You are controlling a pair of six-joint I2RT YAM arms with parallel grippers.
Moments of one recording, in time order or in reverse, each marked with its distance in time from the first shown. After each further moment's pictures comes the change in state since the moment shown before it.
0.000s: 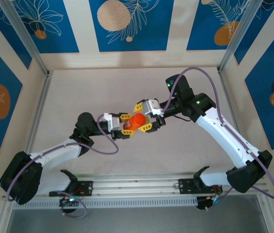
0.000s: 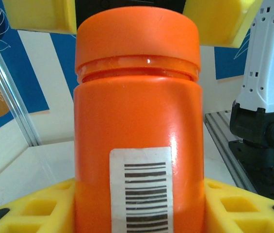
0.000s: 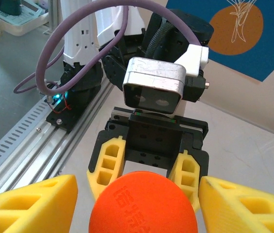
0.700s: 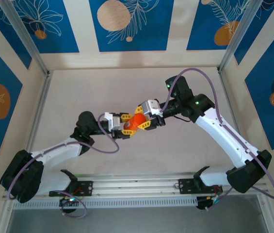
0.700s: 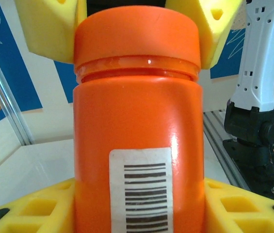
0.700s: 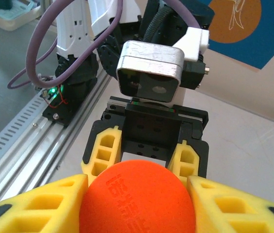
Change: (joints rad) left arm 0.005 0.020 0.014 -0.006 0.024 -0.006; right arm -0.008 -0.005 -0.037 0.033 0.027 0.034
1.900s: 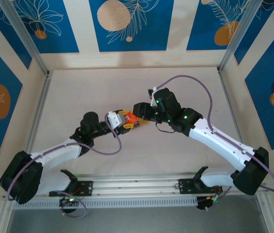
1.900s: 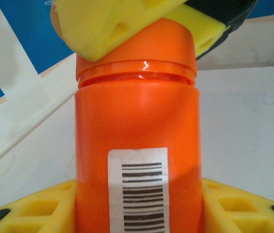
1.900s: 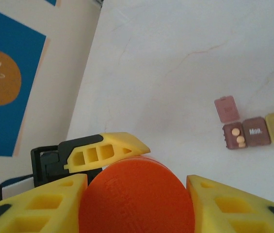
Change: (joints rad) left arm -0.015 -0.018 -0.018 -0.224 -0.405 0.187; right arm 0.185 -0.048 -0.222 0.355 0.864 1.809
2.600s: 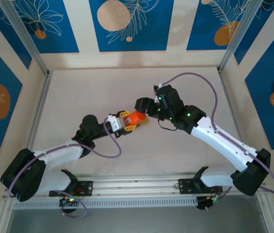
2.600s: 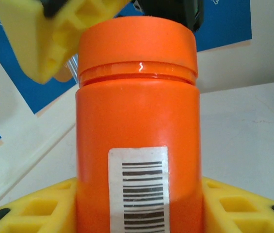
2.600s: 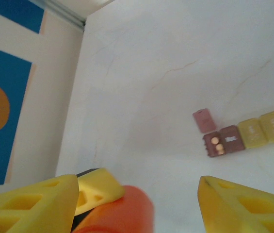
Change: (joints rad) left arm -0.020 0.031 -0.040 0.203 0.065 0.014; right arm -0.035 0.002 0.064 -0.083 0.082 0.012
